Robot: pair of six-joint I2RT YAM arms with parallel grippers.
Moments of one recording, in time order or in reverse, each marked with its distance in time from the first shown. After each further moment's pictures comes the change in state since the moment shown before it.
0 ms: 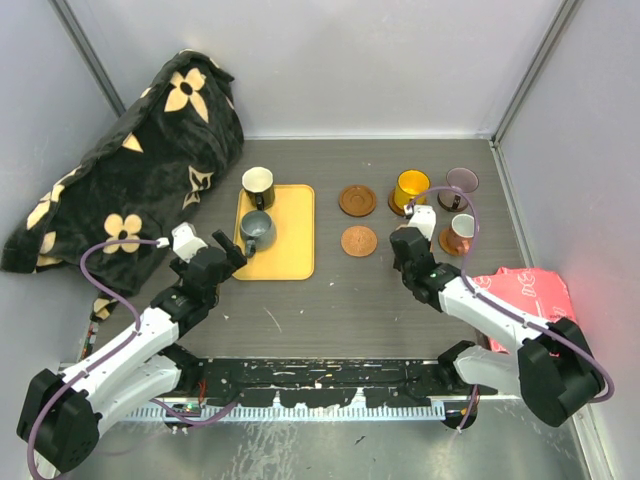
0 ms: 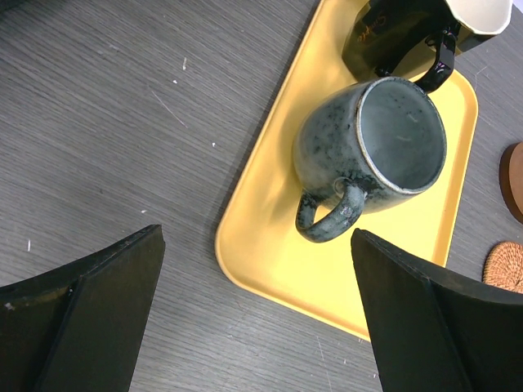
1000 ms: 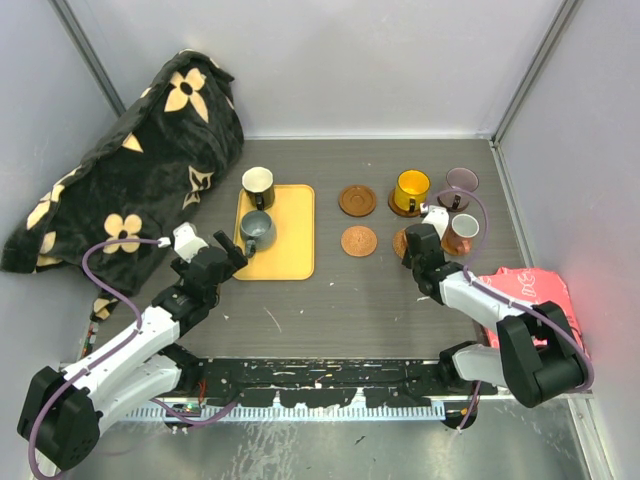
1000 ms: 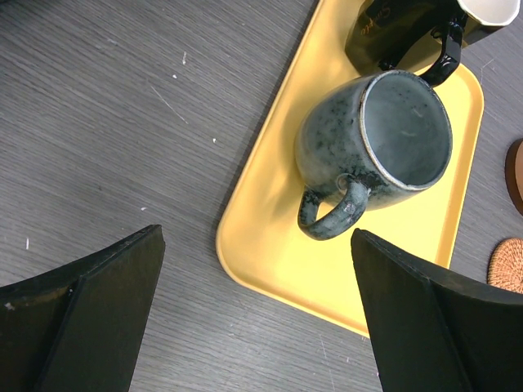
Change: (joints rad) left arm 0.000 0.015 0.000 0.001 0.008 0.000; right arm -0.208 0.105 -0.069 0.182 -0.147 0.004
